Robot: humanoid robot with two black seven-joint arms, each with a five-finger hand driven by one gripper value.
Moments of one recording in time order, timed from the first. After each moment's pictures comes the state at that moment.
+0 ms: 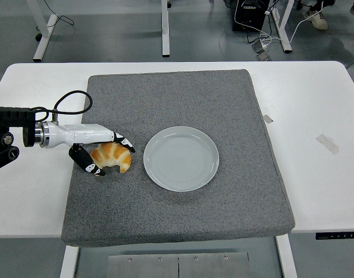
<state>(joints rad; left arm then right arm) -1.01 0.60 -0.08 -1.00 1.51 -0.20 -0.61 -0.09 0.00 0.04 0.20 -0.15 0.01 0.25</state>
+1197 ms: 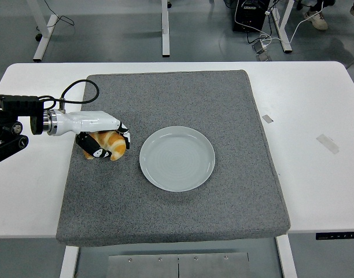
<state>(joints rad) -1.13 0.53 -0.01 -0.91 1.48 -0.13 -0.61 -0.09 0.00 0.04 0.20 -0.15 0.01 0.25</state>
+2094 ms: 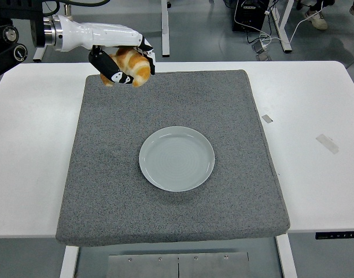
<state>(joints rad) -1.51 0.50 0.00 -0.92 1.32 -0.29 -0.61 -0.09 0.00 0.04 0.20 -0.15 0.01 0.25</state>
